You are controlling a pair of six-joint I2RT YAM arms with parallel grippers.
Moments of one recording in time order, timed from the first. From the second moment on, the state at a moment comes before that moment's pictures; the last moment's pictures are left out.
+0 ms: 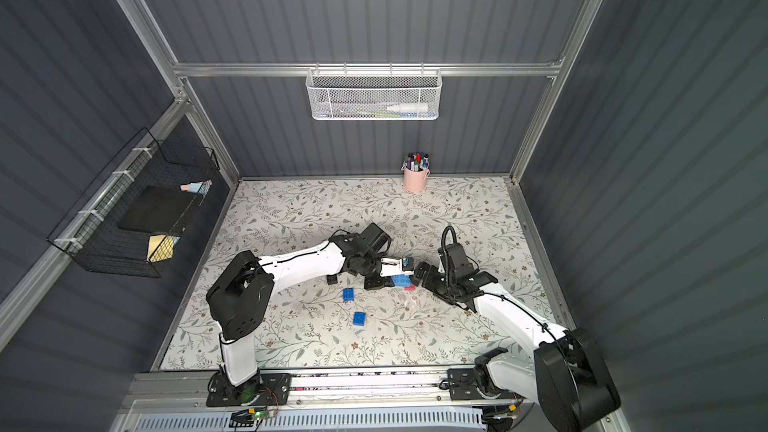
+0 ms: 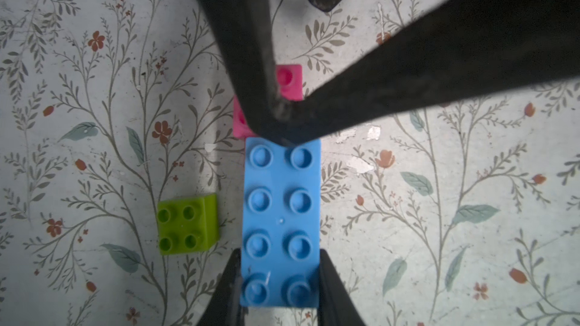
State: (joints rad) left arm -0.85 1.92 1.36 -0.55 0.33 0.73; right arm 0.42 1.18 0.56 -0.34 -0.25 0.79
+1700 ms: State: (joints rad) left arm -0.85 1.96 1.39 -0.55 0.30 0.72; right arm 0.41 1.20 0.54 -0.30 -0.29 0.77
